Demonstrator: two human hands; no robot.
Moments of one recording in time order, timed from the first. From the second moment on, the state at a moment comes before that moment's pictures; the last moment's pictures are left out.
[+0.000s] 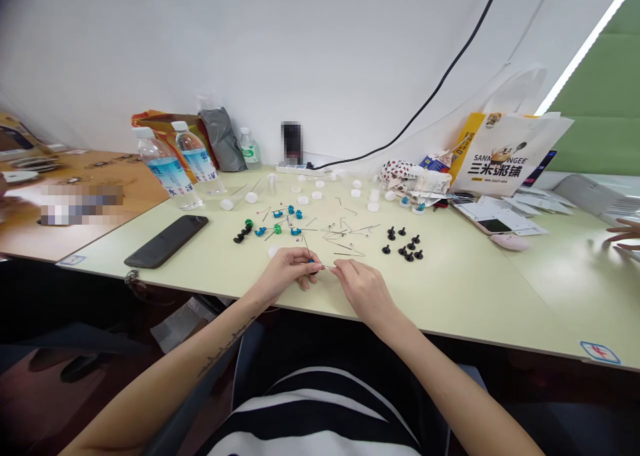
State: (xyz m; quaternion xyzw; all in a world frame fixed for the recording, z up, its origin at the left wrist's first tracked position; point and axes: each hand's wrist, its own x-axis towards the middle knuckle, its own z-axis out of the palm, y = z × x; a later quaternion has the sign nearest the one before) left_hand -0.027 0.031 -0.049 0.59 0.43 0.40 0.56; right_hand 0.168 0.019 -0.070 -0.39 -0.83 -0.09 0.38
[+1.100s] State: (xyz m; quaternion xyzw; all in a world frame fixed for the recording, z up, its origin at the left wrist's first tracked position) left_hand -0.027 0.031 -0.046 0.58 0.43 0.40 0.56; right_hand 0.169 0.016 -0.068 -0.35 -0.86 -0.16 0.33
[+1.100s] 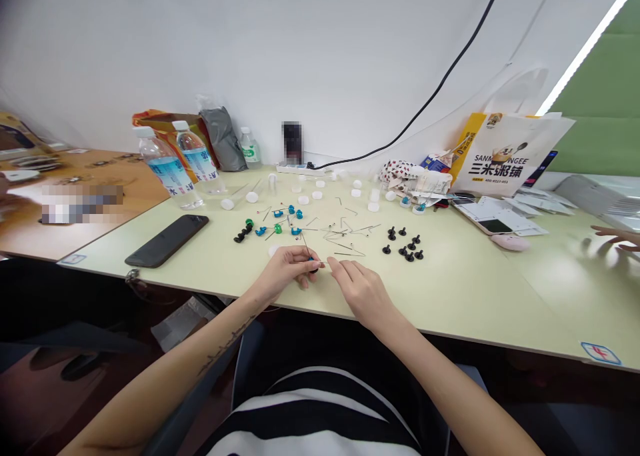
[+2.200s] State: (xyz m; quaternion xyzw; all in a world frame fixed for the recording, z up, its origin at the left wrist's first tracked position) left_hand -0.025 0.029 -0.044 0.61 0.41 0.39 0.55; right_hand 0.174 0.019 -0.075 -0.33 -0.87 -0.11 0.35
